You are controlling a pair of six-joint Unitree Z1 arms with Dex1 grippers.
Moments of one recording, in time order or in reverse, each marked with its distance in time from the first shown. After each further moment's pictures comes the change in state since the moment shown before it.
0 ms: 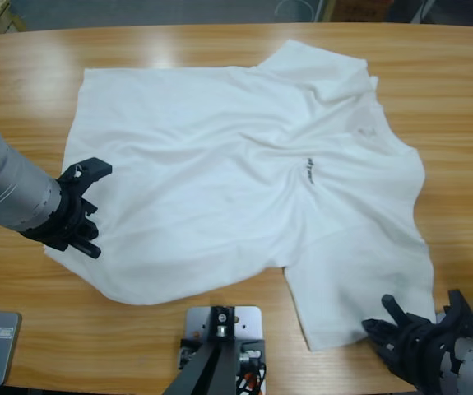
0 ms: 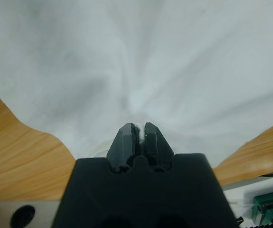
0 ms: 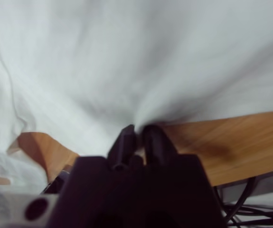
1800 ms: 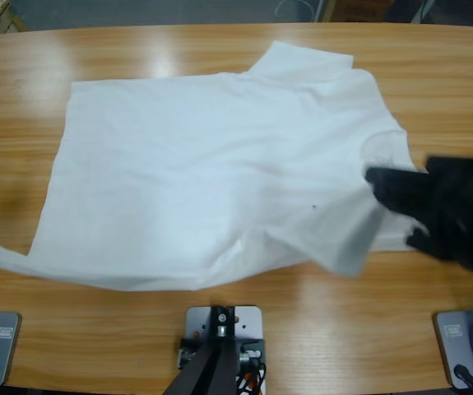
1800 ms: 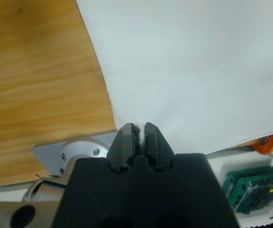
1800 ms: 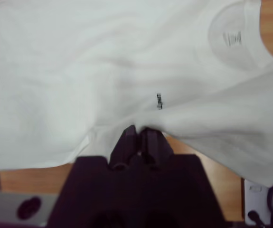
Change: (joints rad) arm 0 0.178 -0.357 -0.017 0.292 0.004 -0.149; arm 1 -0.363 0.024 -0.848 0.764 -0.261 -1.178
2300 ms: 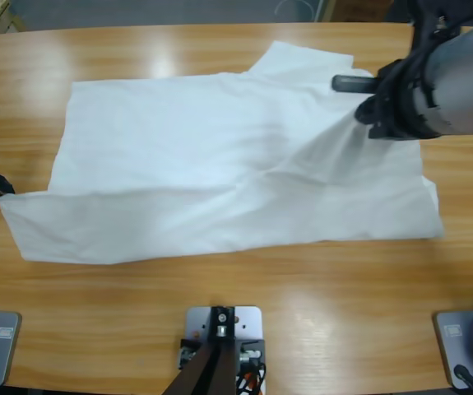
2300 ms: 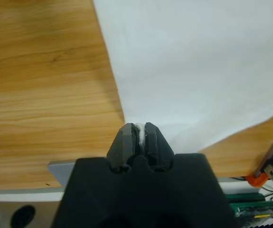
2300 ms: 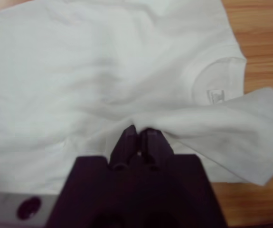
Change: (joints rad) arm 0 0.230 0.203 -0.104 -0.030 0.007 0.141; arm 1 -0.384 0.106 0.012 -0.228 0.093 -0.427
